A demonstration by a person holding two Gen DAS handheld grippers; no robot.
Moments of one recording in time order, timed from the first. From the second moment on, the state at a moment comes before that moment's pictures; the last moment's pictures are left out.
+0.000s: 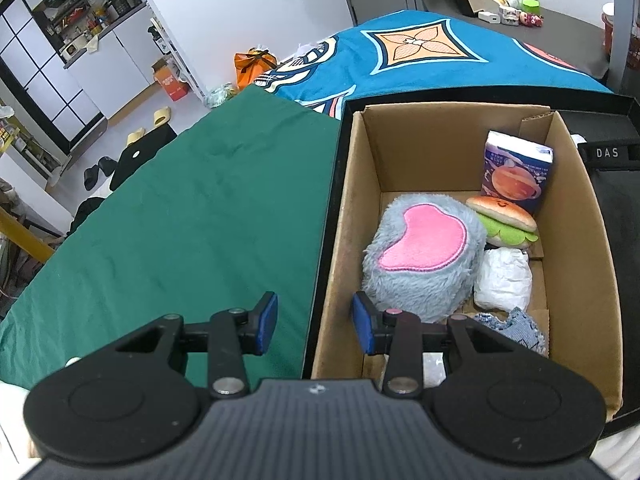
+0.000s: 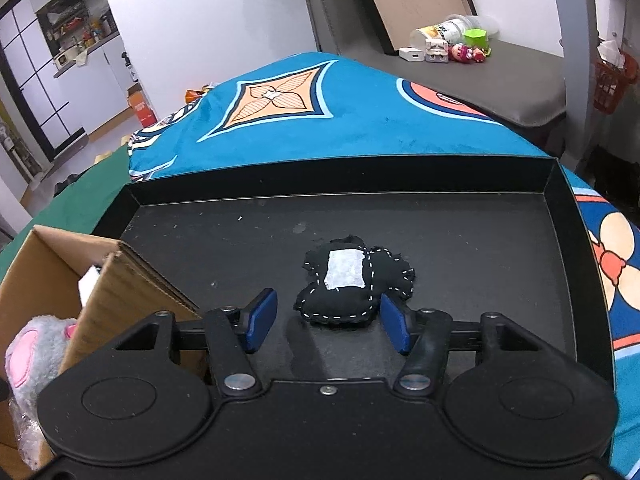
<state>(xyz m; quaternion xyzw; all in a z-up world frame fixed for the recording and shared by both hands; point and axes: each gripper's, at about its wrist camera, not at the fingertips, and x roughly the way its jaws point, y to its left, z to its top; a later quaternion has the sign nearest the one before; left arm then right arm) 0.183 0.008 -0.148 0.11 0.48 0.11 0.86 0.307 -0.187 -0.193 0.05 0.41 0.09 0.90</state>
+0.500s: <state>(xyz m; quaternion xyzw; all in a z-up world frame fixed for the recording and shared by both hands) 0.183 0.010 -0.147 0.11 0.48 0.11 0.87 0.285 -0.198 -0.190 0.02 0.42 0.11 0.90</state>
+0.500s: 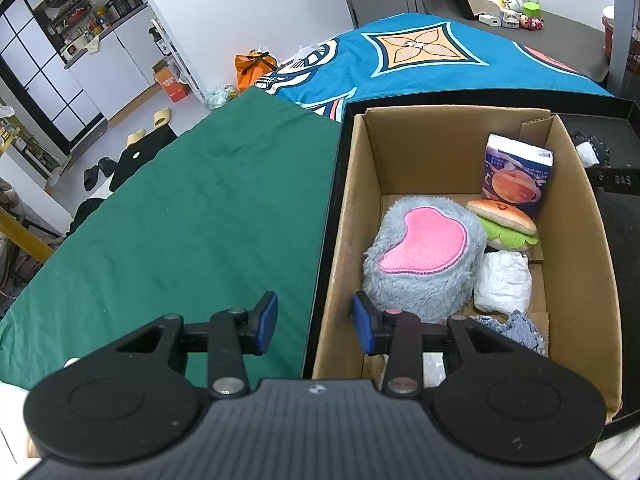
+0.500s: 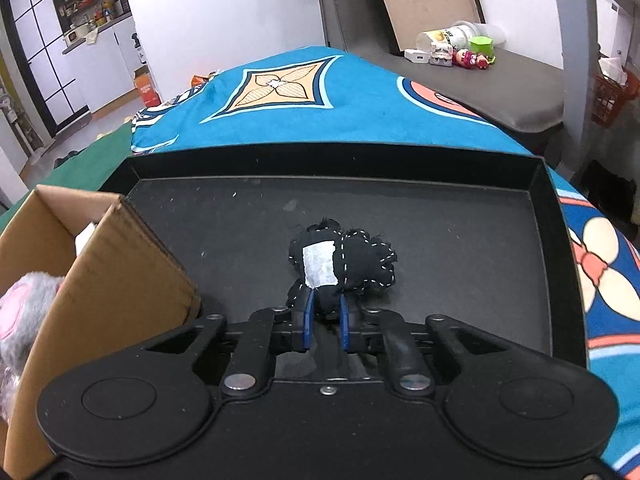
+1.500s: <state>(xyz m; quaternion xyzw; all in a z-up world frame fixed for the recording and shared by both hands) 0.161 0.024 -0.127 0.06 0.43 0.09 0.89 0.223 -0.163 -0.090 0.03 0.37 0.13 0.92</state>
